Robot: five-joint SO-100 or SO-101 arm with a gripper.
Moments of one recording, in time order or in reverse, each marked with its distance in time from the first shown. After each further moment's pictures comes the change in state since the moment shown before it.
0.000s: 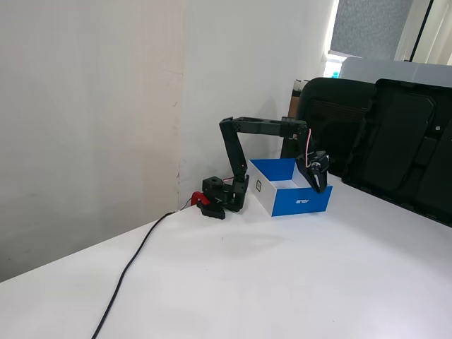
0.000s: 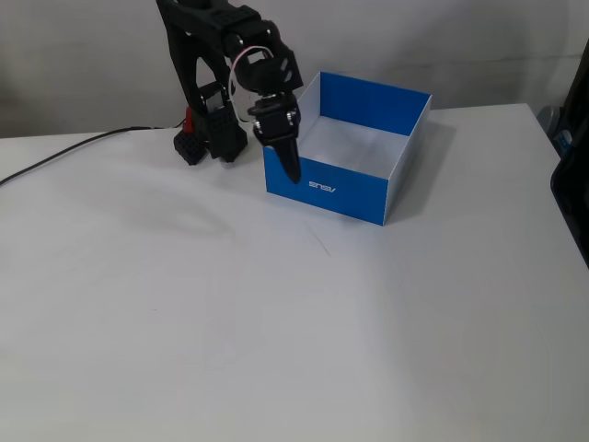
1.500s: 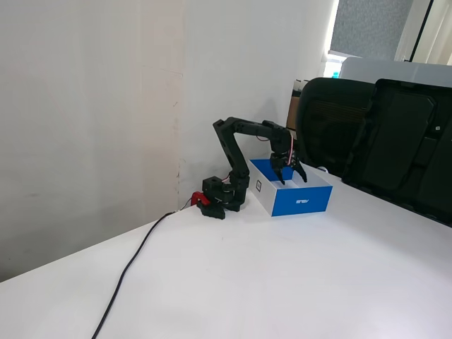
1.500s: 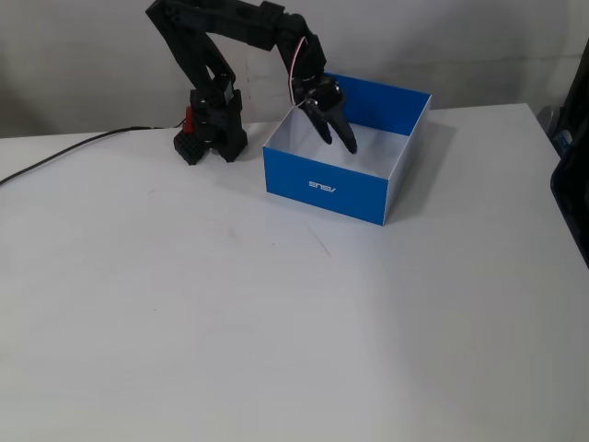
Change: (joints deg) arm 37.6 5.5 18.6 -4.1 0.3
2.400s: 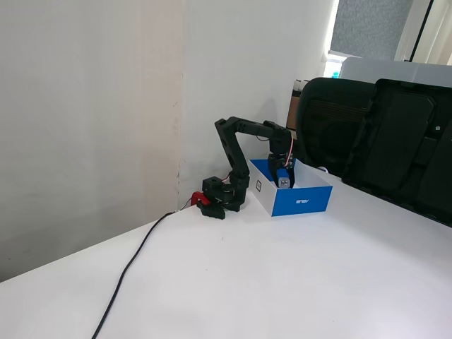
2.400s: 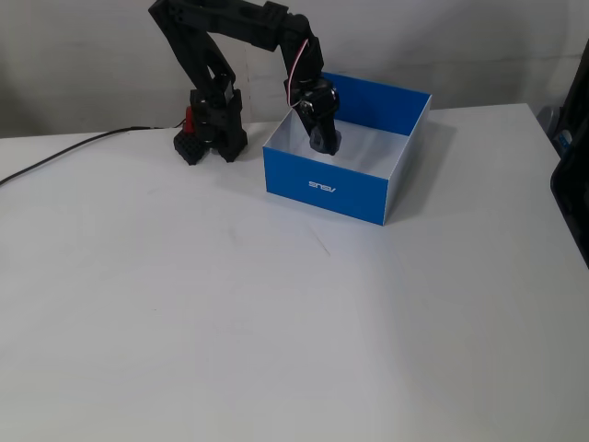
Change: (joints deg) arm 0.2 -1.0 0.7 4.8 1.5
